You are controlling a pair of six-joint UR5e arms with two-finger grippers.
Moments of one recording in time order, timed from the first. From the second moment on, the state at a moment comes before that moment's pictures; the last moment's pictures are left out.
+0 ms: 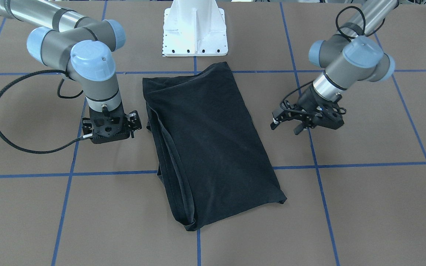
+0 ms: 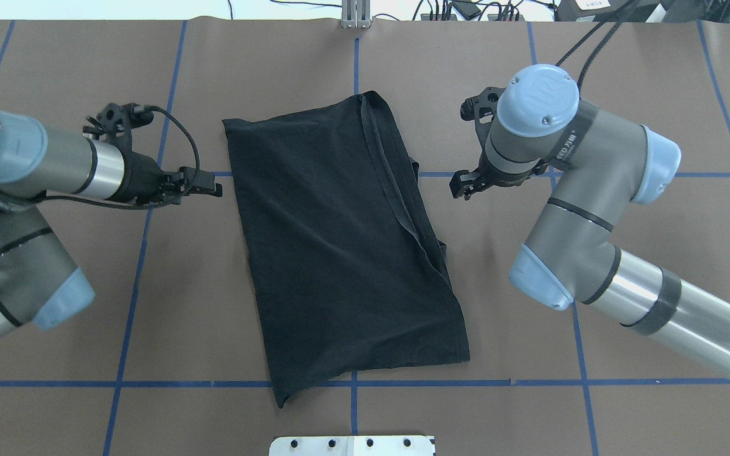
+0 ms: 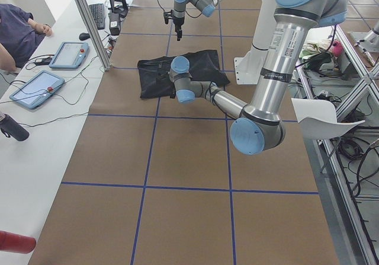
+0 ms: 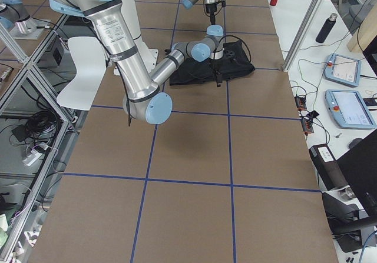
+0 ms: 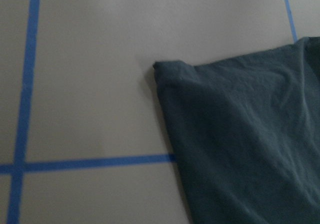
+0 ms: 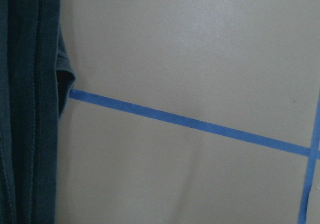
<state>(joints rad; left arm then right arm) -0.69 -1.83 -1.70 -2.39 -2.00 -1.34 0.70 -1.08 1.74 -1.59 1.87 0.80</state>
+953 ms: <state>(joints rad) -0.23 -1.74 -1.88 -2.39 -1.70 -1.98 0.70 -1.16 1.79 -1.48 1.90 0.87</state>
